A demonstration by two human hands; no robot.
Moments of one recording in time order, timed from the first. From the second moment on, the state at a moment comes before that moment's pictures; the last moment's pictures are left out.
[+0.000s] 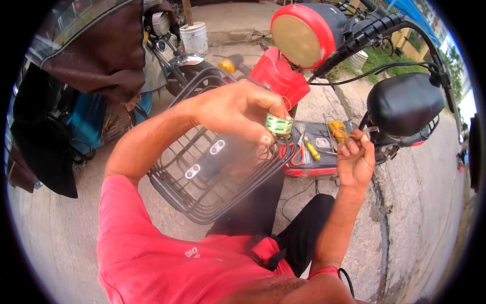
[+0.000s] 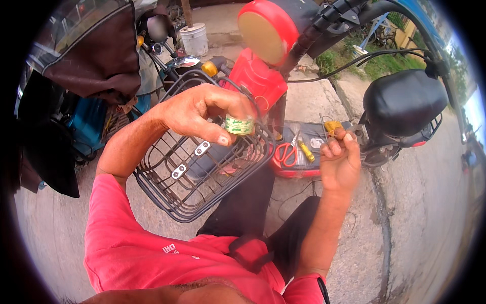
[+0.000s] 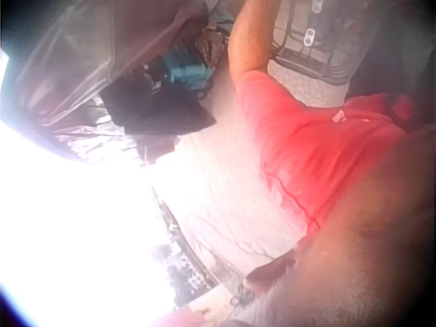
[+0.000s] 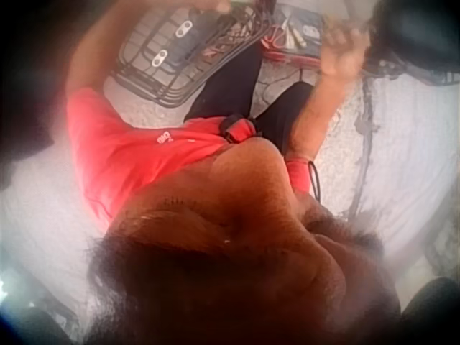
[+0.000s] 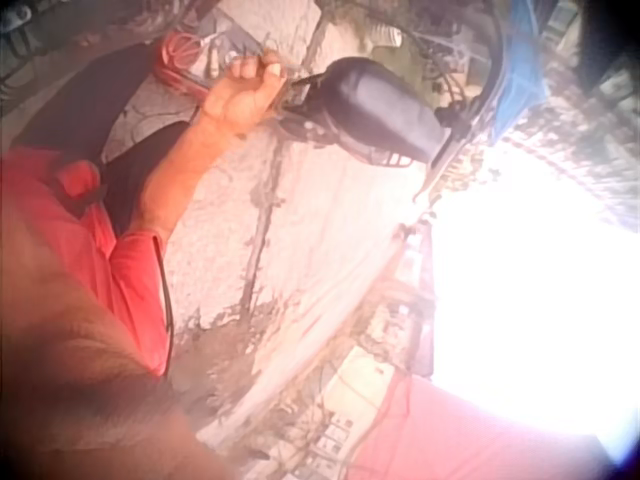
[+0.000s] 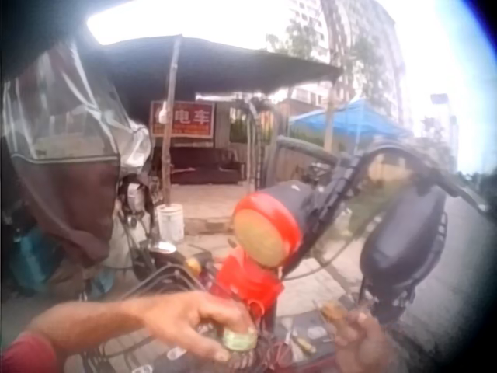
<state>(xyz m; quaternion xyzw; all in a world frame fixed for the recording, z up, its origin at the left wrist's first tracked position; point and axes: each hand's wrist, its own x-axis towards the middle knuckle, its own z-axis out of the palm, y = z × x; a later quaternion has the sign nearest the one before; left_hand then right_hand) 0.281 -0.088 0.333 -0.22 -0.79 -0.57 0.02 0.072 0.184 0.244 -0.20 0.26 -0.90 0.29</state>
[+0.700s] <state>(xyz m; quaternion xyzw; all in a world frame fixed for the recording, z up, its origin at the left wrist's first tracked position) 0.275 -0.084 0.331 -0.28 -0.79 -0.54 0.04 0.102 0.174 0.212 -0.22 0.58 -0.78 0.05</state>
